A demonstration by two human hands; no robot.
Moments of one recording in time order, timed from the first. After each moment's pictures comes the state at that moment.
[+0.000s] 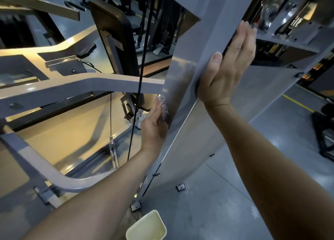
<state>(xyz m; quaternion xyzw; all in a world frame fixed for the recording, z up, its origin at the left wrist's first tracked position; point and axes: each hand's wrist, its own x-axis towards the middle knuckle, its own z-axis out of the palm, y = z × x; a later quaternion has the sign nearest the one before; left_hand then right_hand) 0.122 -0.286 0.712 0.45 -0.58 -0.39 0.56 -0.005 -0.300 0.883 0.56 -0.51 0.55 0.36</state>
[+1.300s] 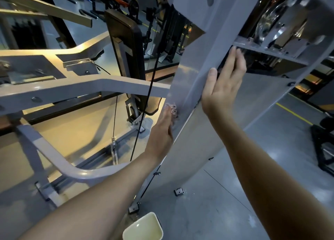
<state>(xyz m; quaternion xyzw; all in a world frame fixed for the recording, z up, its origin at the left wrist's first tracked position) 0.142 -0.243 0.719 0.39 -0.70 -0.33 0.50 0.006 -0.255 0.869 0.59 -0.59 0.47 0.28</state>
